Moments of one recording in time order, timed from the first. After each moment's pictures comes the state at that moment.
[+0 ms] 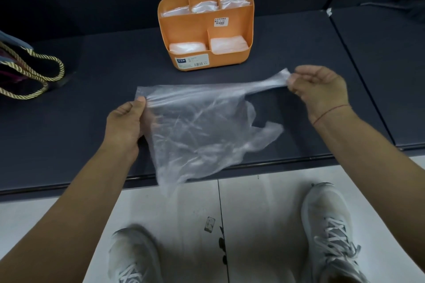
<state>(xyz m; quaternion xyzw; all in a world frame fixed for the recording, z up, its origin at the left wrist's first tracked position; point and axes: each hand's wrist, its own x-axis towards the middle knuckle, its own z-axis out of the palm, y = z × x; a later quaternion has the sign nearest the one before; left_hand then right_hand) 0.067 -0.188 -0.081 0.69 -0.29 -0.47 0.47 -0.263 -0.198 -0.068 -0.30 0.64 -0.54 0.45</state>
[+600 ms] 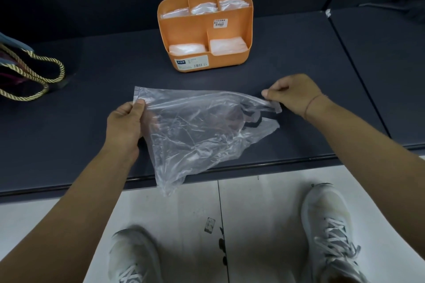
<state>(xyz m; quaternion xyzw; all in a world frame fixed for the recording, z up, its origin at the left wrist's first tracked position) 0.068 -0.188 -0.082 0.70 -0.31 -0.45 0.46 -0.253 -0.214 -0.065 -0.55 0.70 -0.20 0.40</state>
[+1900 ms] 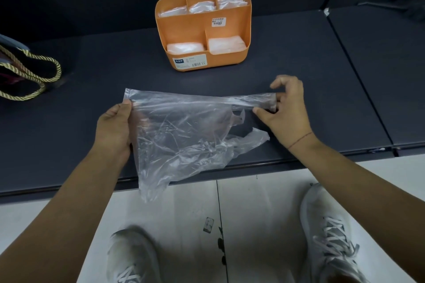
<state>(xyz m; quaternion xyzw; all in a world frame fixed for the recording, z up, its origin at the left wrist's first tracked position) 0.079 -0.186 -0.083 0.68 -0.28 -0.46 0.49 -0.232 -0.175 -0.110 -0.58 0.61 -0.45 0.30</state>
